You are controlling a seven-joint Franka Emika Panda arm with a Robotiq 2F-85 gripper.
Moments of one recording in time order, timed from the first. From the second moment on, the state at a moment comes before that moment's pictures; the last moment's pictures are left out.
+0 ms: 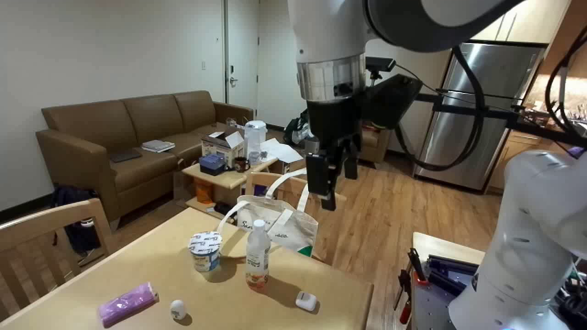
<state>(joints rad) 0.05 -0.41 0.35 -2.35 0.03 1.72 0.54</state>
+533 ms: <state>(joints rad) 0.06 -0.41 0.34 -2.35 0.03 1.78 0.53</state>
